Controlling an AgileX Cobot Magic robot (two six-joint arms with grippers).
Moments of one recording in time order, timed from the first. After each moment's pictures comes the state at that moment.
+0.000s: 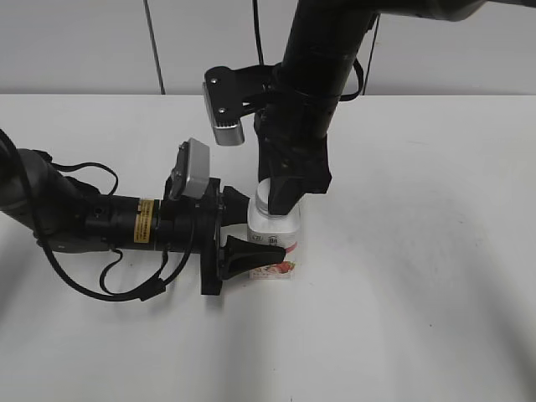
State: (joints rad) left arm -0.32 2.30 -1.01 1.35 -1.21 -0.41; right arm 0.61 2.10 -1.75 0.30 1.22 -1.34
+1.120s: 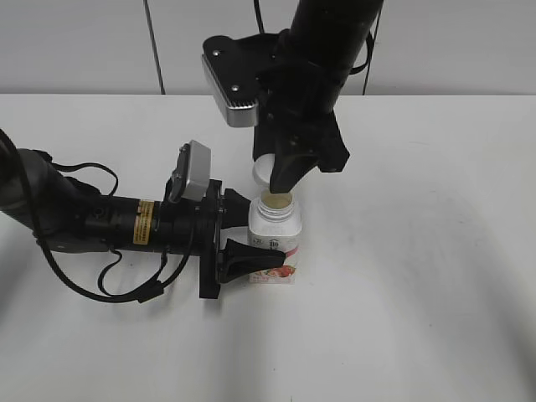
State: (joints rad) left arm -0.32 2.30 -1.01 1.38 -1.21 -0.42; right arm 0.61 2.03 -1.75 0.30 1.22 -1.52
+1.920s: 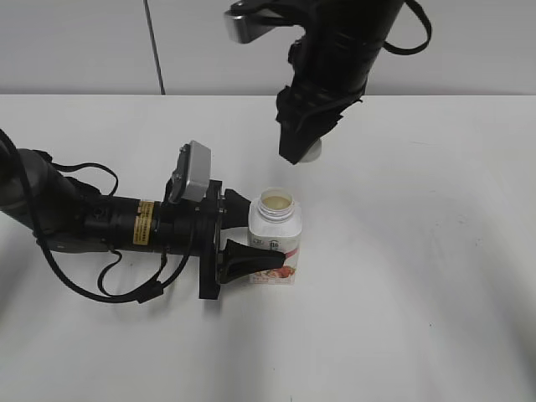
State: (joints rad) left arm -0.32 2.30 -1.01 1.38 -1.21 -0.42; right arm 0.58 1.97 -1.75 0.23 1.22 -0.59
